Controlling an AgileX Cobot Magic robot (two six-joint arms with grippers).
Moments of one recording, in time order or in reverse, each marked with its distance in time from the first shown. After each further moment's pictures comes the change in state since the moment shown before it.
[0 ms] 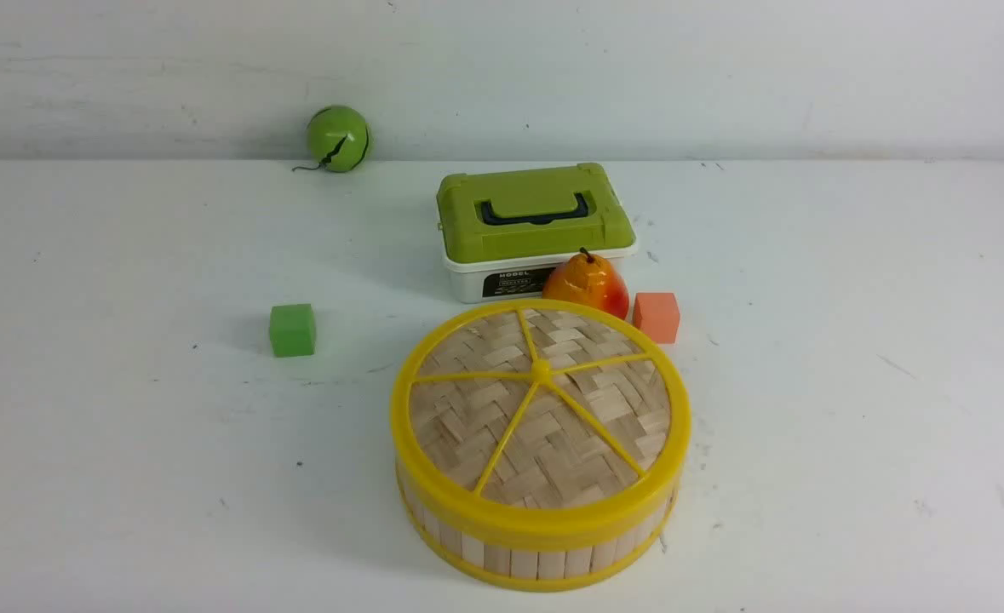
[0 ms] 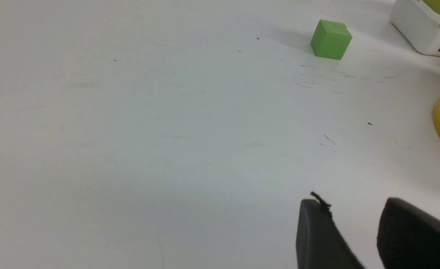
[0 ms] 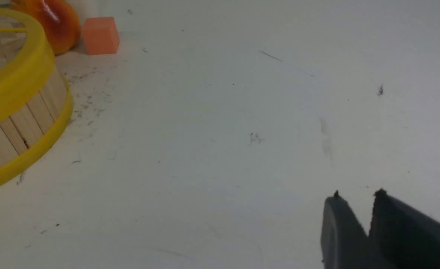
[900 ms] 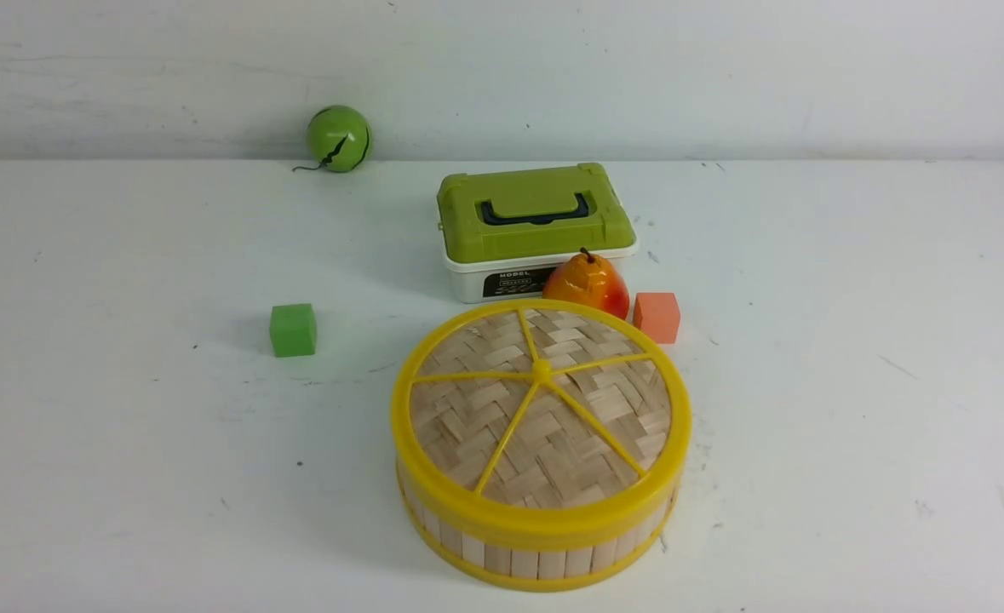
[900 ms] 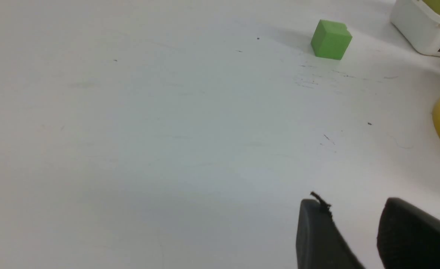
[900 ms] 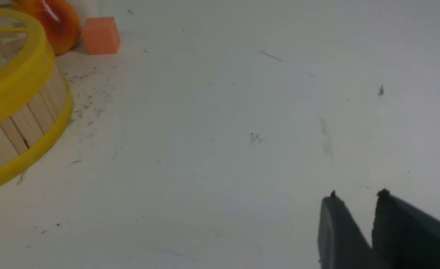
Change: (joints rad) right arm 0.000 0.000 0.000 0.000 0.000 0.000; left arm 0.000 0.000 0.000 0.000 0.000 0.000
